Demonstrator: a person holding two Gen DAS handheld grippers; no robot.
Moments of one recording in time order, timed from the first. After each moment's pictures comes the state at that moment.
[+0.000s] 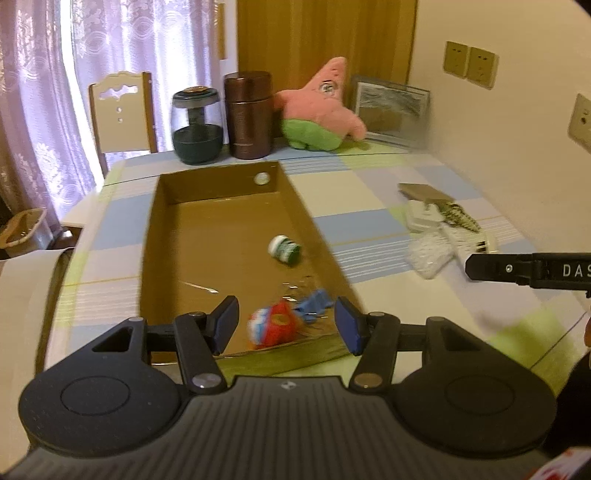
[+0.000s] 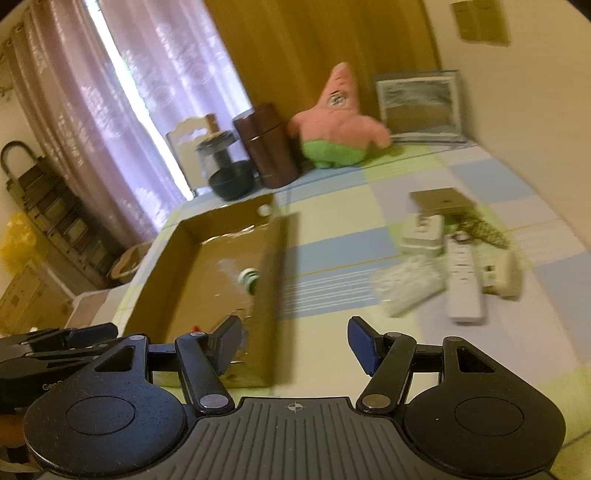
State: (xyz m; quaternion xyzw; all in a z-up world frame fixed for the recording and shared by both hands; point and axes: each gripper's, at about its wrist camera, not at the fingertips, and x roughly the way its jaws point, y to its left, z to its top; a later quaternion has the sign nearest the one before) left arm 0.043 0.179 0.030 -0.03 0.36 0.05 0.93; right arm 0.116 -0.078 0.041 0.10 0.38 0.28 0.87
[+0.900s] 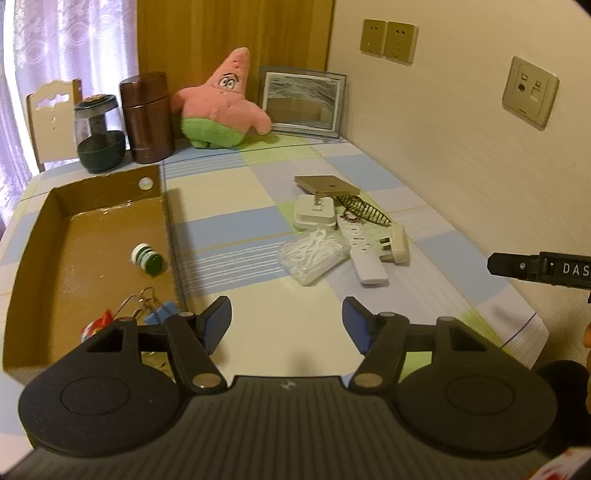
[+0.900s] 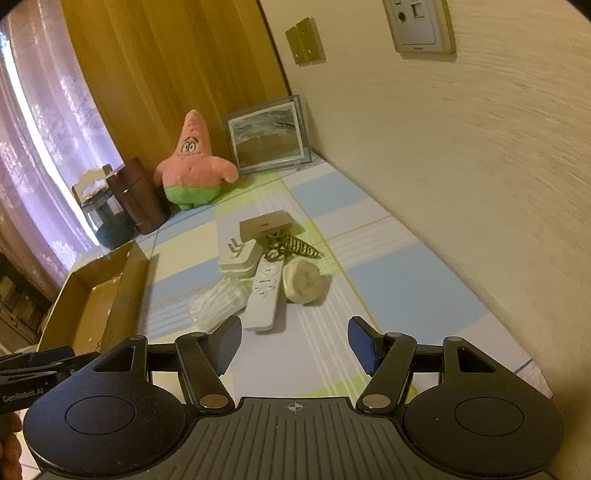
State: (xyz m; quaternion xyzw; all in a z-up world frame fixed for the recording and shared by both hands) left arm 0.088 0.053 0.015 -0.03 0.37 -0.03 0.93; right arm 0.120 -0.243 0.032 0.14 0.37 0.14 0.91
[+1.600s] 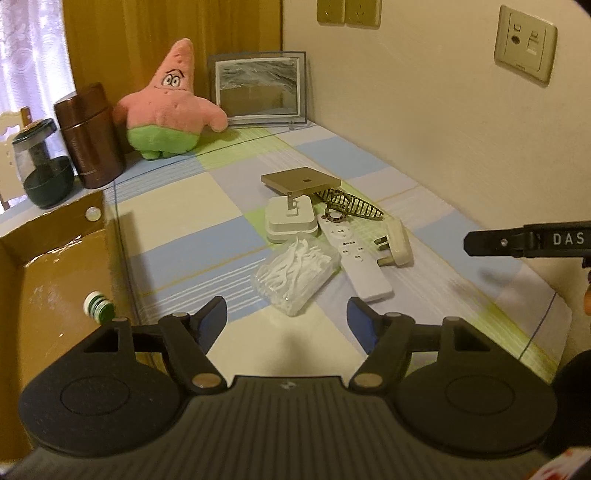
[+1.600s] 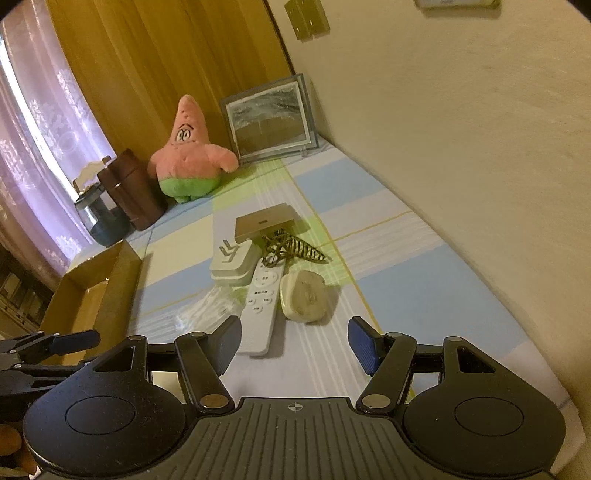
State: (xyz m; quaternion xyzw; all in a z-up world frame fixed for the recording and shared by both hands) left arm 0.163 0.036 -0.017 0.04 0.38 -0.08 0.92; right arm 0.185 -0.237 0.001 0.14 0.39 0.16 0.89
